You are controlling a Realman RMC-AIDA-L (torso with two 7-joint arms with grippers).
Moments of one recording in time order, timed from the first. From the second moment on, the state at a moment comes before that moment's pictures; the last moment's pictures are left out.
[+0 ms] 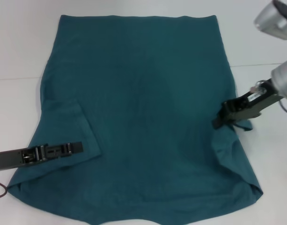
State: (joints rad) left arm -0.49 -2.12 0.55 0.85 2.17 1.60 -2.19; right arm 0.91 1.91 -0.85 -0.72 -2.55 -1.52 2.68
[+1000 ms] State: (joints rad) left arm -0.49 -2.11 0.55 0.83 2.17 1.57 -2.20; right arm 0.95 1.94 -0.96 -0.68 -2.55 -1.42 2.69
